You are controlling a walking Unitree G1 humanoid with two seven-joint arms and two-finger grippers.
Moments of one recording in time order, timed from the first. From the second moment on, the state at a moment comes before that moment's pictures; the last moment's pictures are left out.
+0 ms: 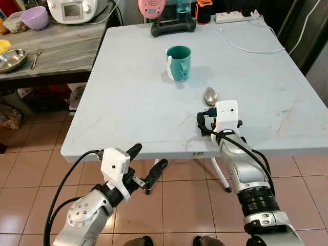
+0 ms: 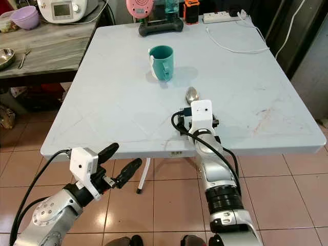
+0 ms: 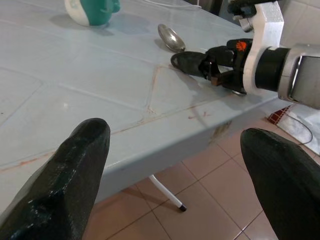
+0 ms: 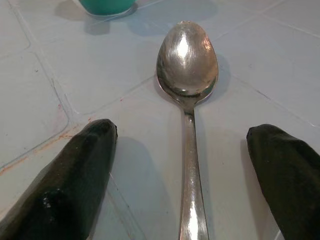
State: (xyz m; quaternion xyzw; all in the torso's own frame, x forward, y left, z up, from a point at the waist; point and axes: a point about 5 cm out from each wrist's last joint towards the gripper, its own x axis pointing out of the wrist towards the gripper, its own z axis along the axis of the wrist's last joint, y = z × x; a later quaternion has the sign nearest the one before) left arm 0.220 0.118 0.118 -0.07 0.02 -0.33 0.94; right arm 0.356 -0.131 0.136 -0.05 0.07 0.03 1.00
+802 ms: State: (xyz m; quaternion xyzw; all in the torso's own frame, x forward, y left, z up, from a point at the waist) left arm 0.219 0.118 0.116 -0.08 0.03 -0.34 0.94; right arm 0.364 -0.140 0.137 -0.04 0.10 0.04 0.99
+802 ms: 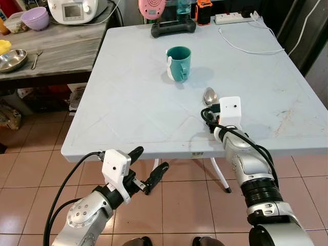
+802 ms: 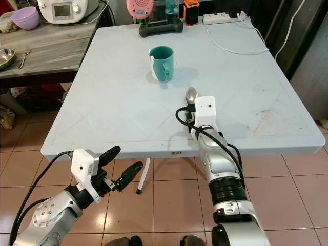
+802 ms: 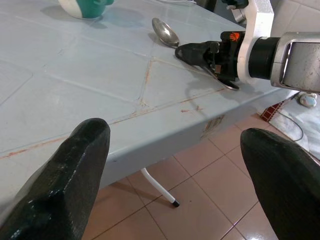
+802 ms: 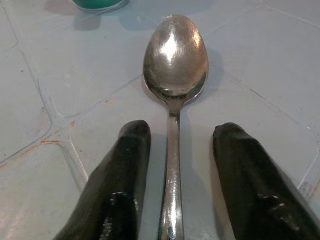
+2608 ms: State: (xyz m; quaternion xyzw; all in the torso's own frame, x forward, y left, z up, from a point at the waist) left arm 0.260 0.172 0.134 -0.05 -0.04 -0.10 0.99; right arm 0.344 -0.139 0.162 -0.01 -0.03 0.03 1.00
